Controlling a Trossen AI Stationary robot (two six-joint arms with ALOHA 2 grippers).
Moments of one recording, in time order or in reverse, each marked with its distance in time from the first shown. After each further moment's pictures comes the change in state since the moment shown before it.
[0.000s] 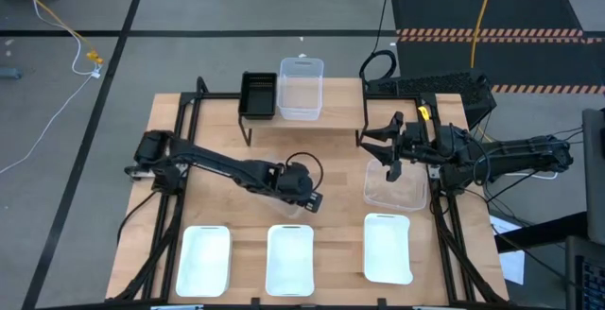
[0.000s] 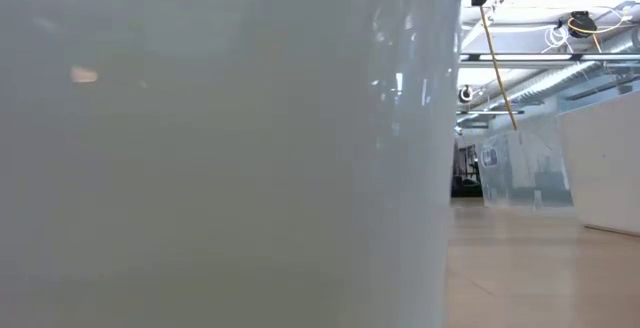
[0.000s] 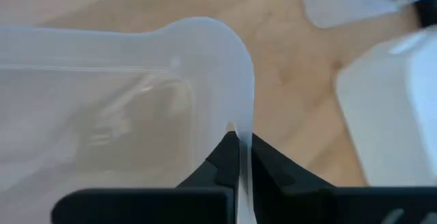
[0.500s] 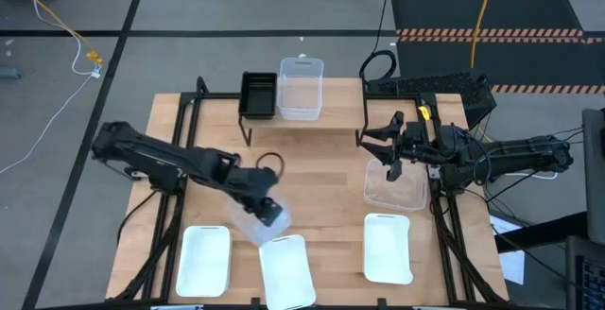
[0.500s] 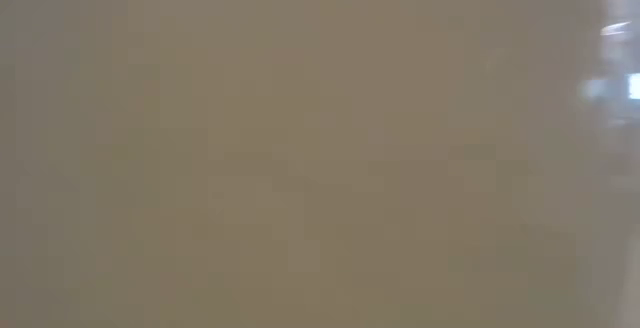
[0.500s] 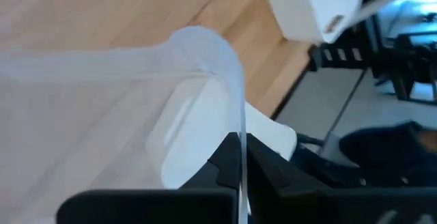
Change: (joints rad) left arm -0.101 -0.371 0.000 -0.303 0.294 0.026; right arm 0.000 0.000 0.000 0.015 0.000 0.000
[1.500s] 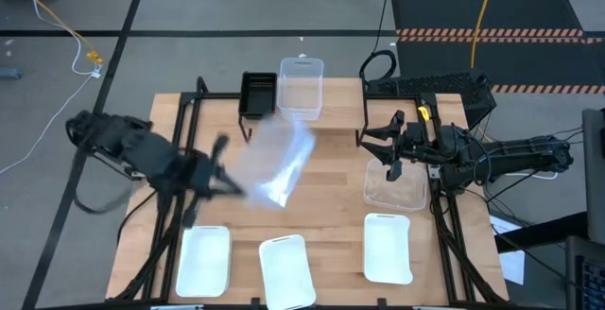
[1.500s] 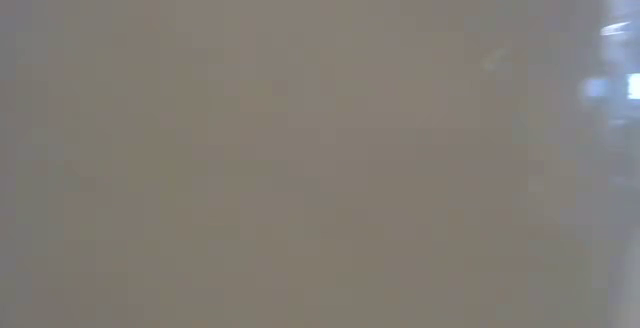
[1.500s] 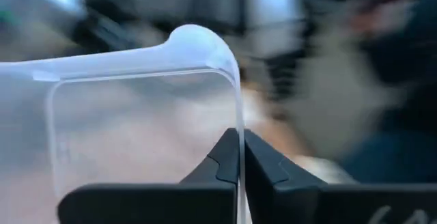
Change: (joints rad) left arm -0.195 -0.142 0.521 -0.157 -0.347 1.234; right arm 0.000 0.000 0.000 0.007 0.000 -0.041
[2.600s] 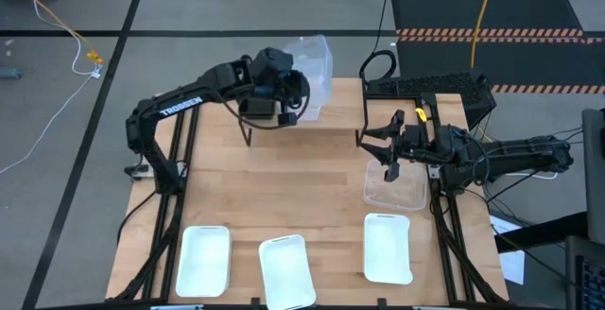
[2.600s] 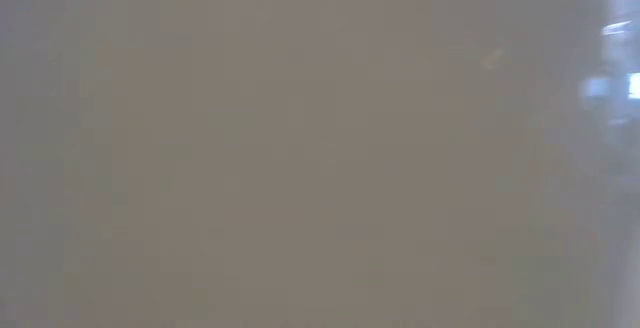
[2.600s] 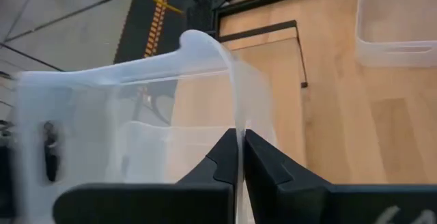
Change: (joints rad) left arm 0.810 0.399 0.048 0.093 0.112 0.453; right arm -0.008 0.004 0.000 -0.023 0.000 -0.090
